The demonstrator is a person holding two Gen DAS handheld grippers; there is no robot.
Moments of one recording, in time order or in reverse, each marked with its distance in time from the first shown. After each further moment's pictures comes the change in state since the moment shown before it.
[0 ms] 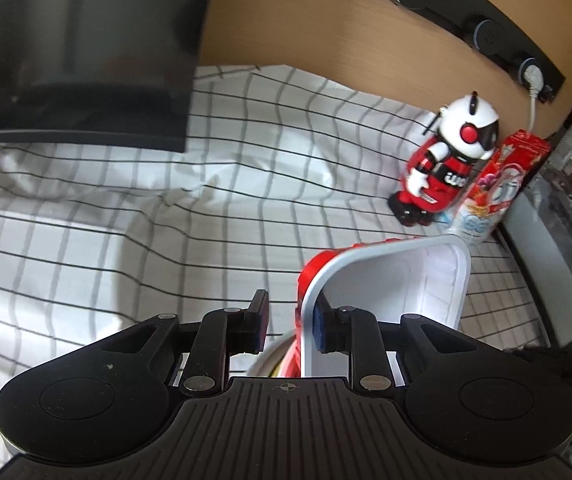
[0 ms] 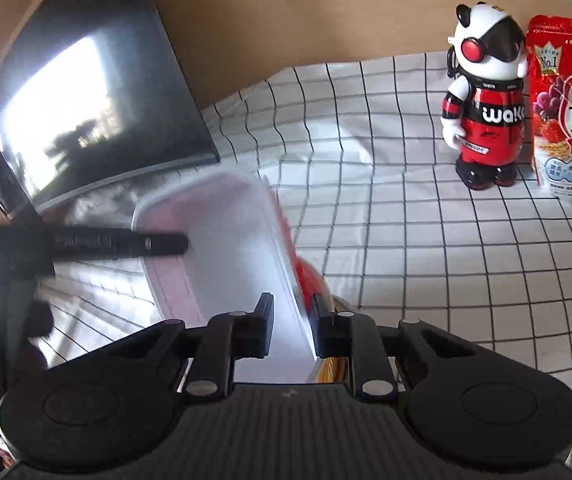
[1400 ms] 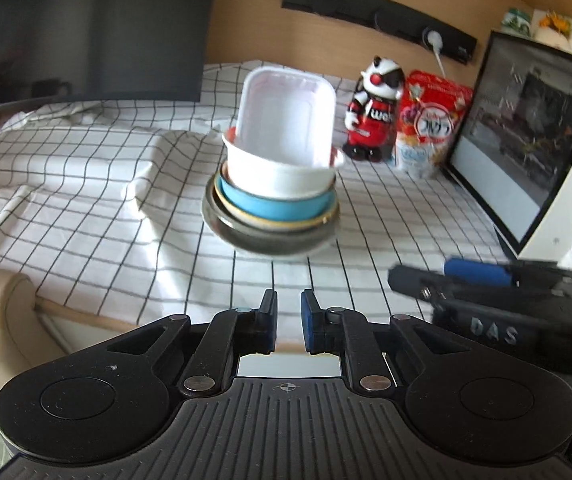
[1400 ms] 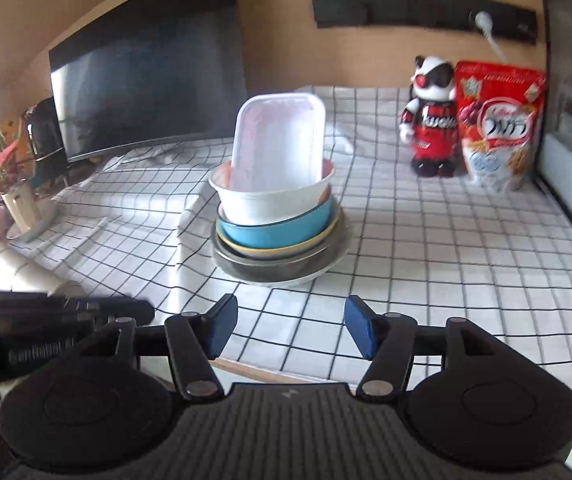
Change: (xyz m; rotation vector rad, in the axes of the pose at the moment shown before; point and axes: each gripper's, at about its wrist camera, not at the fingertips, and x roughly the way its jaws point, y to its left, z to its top) left arm -0.161 -0.118 -0.266 0.040 -0.178 0.144; right arm -0.161 0.021 -0.192 -0.169 -0.187 -0.068
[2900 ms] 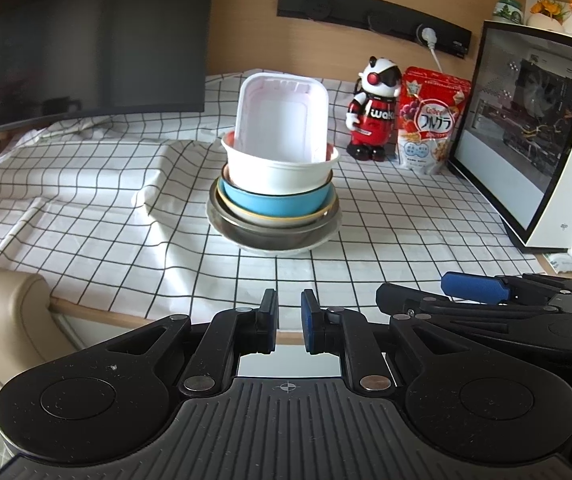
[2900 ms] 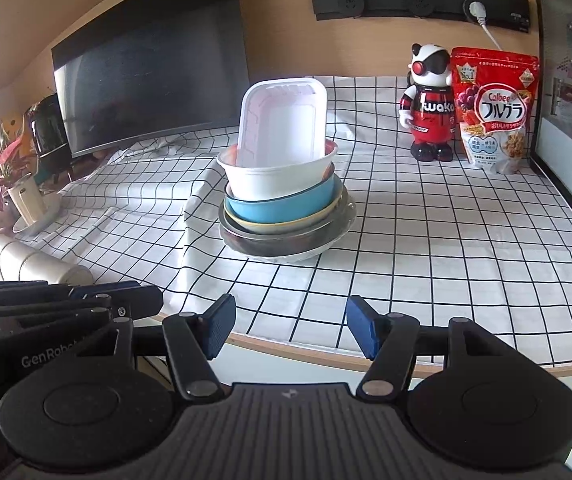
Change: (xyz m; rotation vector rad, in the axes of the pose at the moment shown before) left arm -0.010 -0.016 -0.012 0.046 -0.035 0.049; right arm -0.012 0.003 -0.020 0.027 0.021 0.007
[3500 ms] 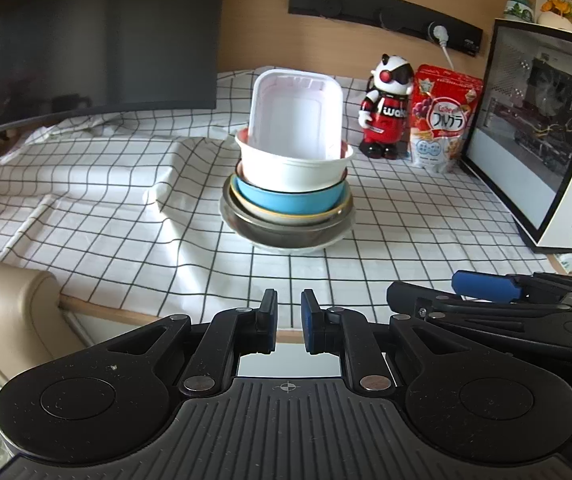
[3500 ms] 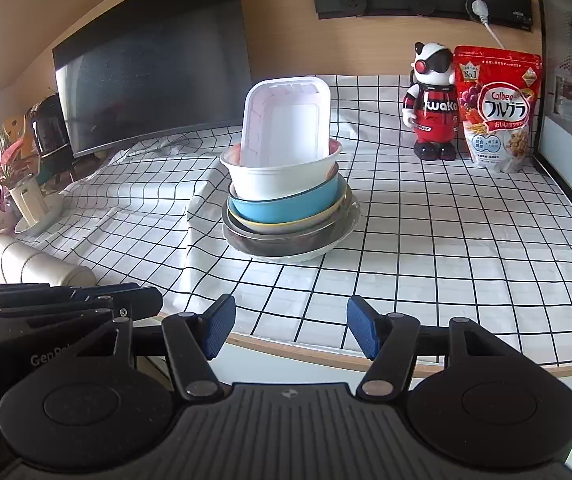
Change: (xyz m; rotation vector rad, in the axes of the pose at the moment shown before) left arm 0.004 0.006 0.000 -0.007 0.006 0.036; right arm 0.005 0.005 0.002 -0.007 0.006 0.010
